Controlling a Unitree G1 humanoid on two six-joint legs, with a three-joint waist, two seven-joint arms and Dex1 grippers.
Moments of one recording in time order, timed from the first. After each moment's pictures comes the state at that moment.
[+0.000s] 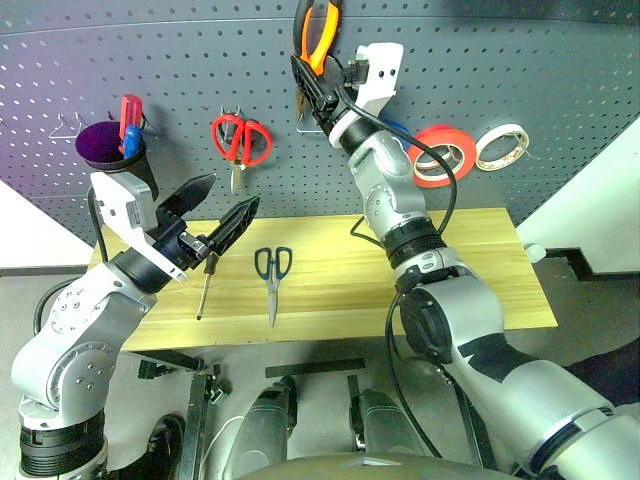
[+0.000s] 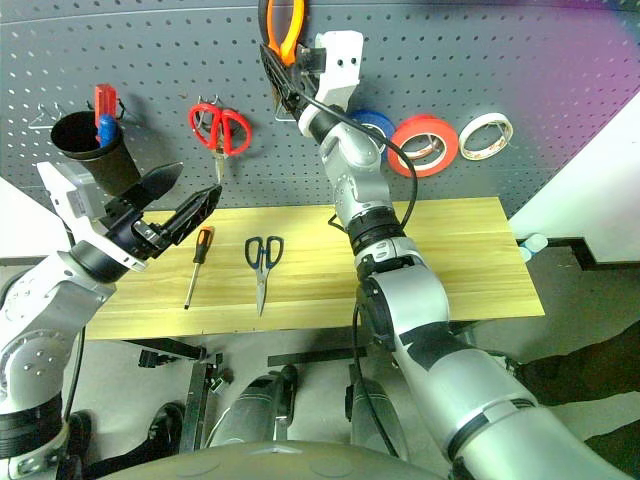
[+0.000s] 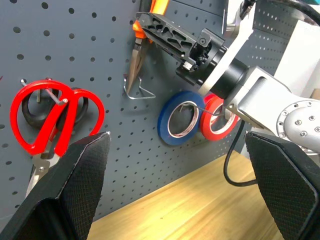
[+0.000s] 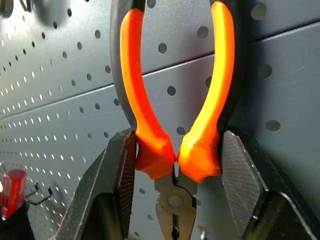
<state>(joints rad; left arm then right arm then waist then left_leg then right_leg) -0.15 0.55 0.32 -0.59 -0.88 0.56 -0.41 -1.25 0.03 -0.15 0.97 0.30 -0.27 0.43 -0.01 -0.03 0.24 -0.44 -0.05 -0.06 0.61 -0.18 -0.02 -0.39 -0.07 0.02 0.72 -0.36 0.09</state>
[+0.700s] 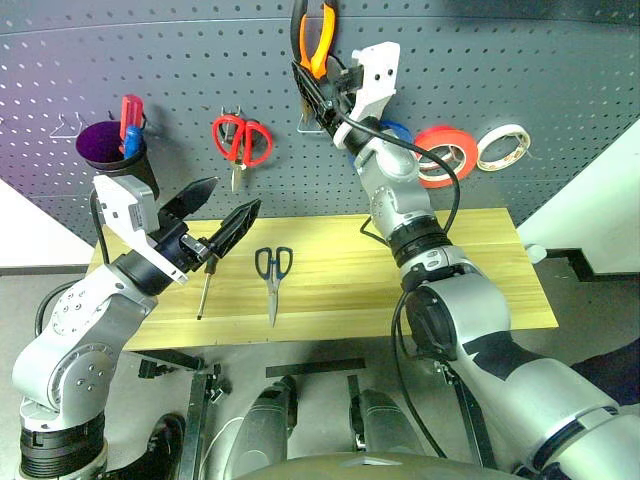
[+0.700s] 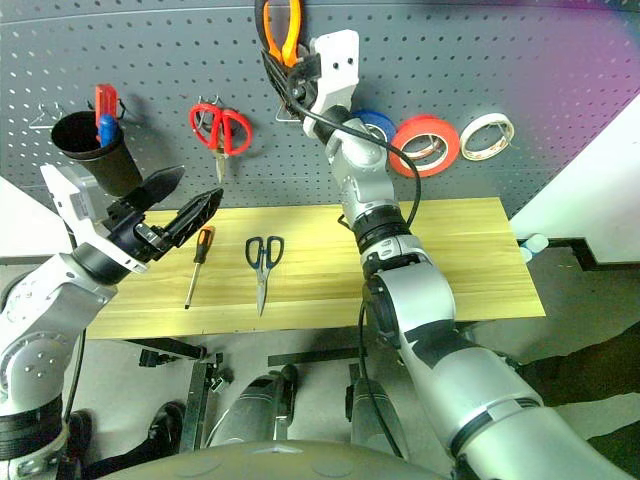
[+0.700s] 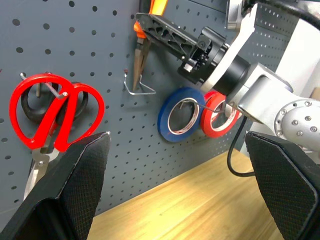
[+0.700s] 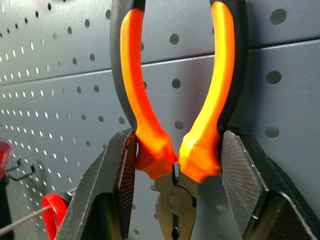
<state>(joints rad) -0.14 0.55 0.32 -0.59 -0.88 0.56 -0.41 -1.23 0.01 -0.13 0.98 0.20 -0.31 0.44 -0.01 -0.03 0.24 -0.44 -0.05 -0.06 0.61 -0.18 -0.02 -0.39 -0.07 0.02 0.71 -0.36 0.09</state>
